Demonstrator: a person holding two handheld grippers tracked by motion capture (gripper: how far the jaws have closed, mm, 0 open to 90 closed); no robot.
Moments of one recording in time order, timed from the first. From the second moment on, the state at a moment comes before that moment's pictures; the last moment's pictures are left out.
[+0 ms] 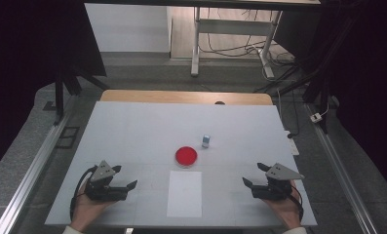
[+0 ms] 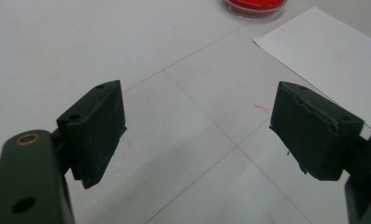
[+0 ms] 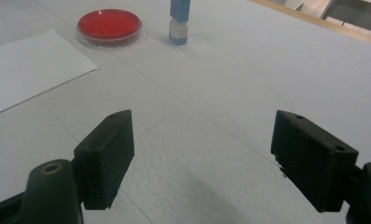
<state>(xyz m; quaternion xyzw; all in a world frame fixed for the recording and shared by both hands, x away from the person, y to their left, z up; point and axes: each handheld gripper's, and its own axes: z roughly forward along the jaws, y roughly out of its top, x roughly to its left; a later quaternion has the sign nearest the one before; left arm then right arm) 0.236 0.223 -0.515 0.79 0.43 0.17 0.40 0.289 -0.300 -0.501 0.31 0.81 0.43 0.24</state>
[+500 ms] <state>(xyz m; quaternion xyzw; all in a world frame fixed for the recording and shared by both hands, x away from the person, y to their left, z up) 0.227 0.223 -0.515 0.79 0.43 0.17 0.41 0.284 -0.302 -0.503 0.33 0.80 0.45 0.24</state>
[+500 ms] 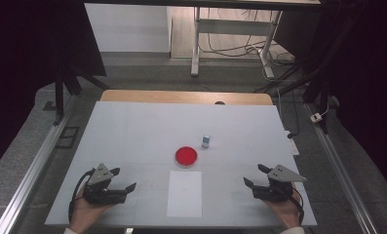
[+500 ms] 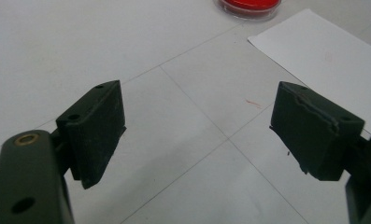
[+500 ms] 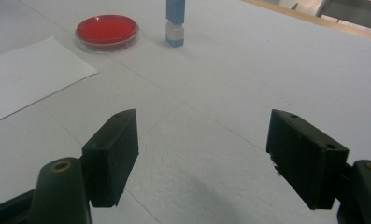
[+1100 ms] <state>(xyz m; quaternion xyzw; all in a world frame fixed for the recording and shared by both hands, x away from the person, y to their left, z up) 0.225 0.225 -0.514 0.78 0.43 0.17 0.41 0.279 -0.300 -0.499 0.32 0.80 0.45 0.24</state>
